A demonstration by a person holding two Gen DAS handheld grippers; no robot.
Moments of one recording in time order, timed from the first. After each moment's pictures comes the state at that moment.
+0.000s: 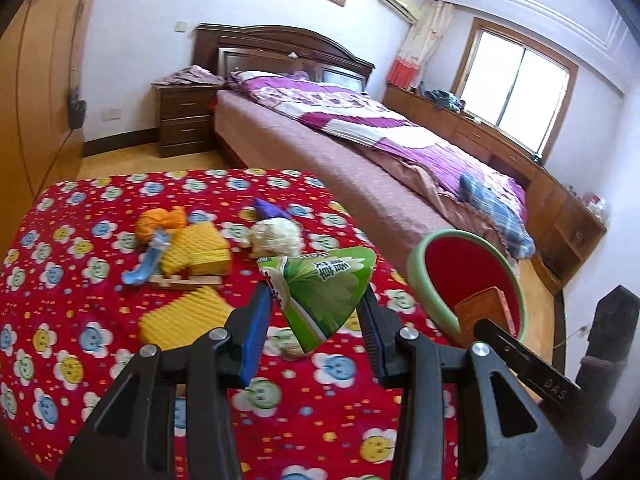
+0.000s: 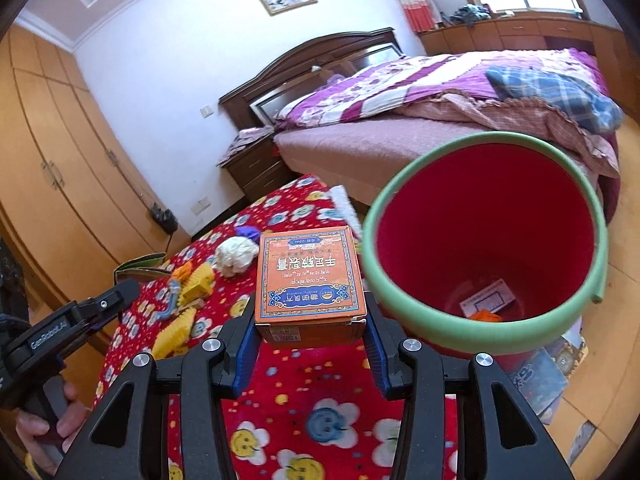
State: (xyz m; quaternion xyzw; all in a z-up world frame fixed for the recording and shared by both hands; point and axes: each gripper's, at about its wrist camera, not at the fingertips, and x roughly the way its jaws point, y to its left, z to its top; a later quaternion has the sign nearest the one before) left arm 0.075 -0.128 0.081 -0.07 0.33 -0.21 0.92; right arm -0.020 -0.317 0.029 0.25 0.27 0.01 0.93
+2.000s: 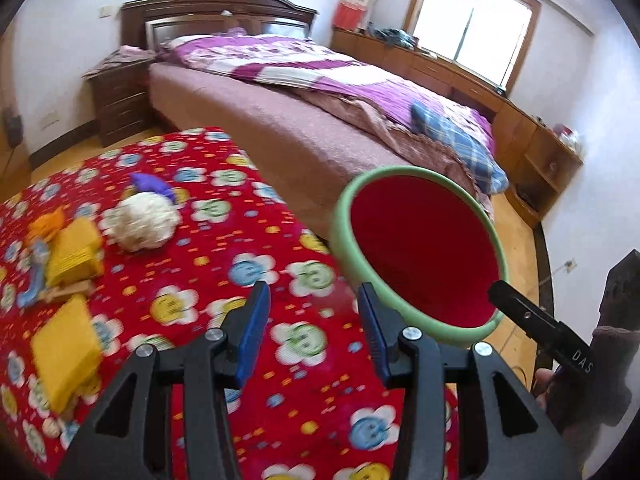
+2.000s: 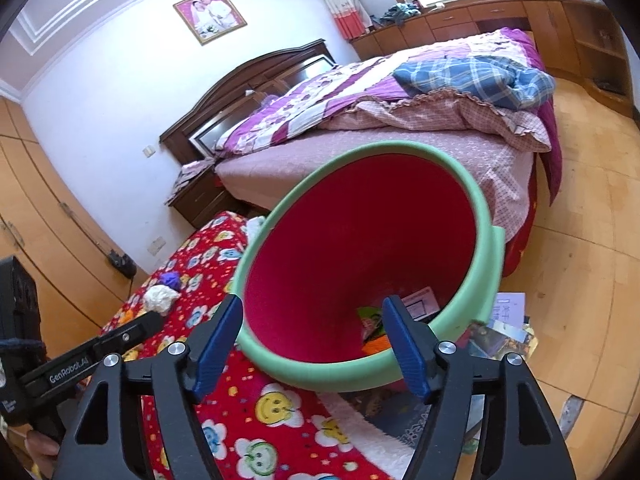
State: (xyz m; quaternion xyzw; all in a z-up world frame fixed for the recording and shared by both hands) left arm 0.096 -0.235 0.054 0.00 0.40 -0.28 0.87; right arm -0.043 -0.398 0.013 0.30 0.26 -0.08 0.91
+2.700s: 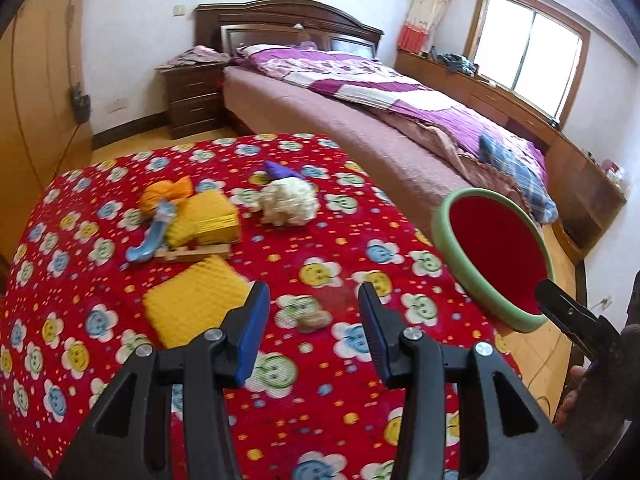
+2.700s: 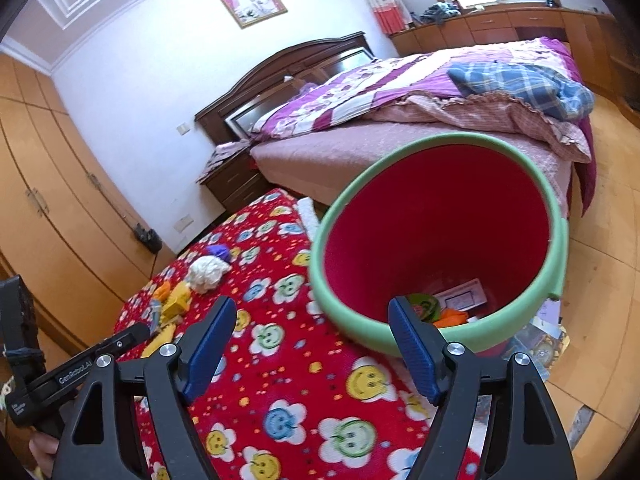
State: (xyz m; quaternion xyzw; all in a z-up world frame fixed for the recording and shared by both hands) left arm 0.083 -0.133 0.056 -0.02 0.38 -0.17 0.91; right arm -0.030 -0.337 0.029 0.27 0.27 -0.02 0.92
